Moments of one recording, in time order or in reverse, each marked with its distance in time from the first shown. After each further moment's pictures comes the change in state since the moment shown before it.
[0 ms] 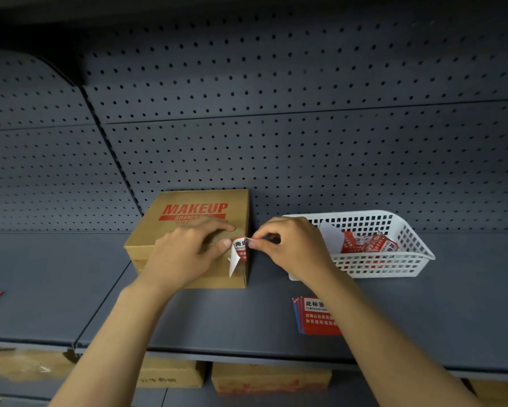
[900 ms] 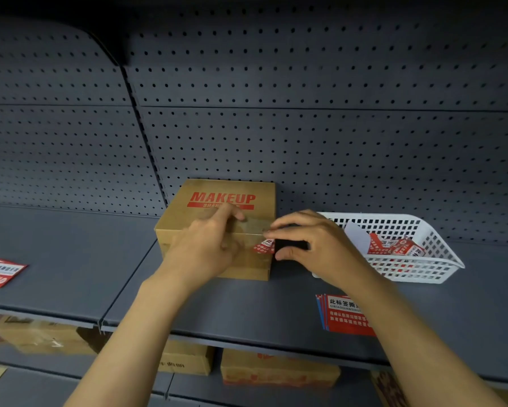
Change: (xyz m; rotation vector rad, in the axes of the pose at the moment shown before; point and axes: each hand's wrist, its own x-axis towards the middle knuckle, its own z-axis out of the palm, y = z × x) left_hand -0.020 -0.001 -0.018 -0.090 -0.027 -0.143; right_hand -0.007 -0.011 -0.007 0.088 -0.127 -0.316
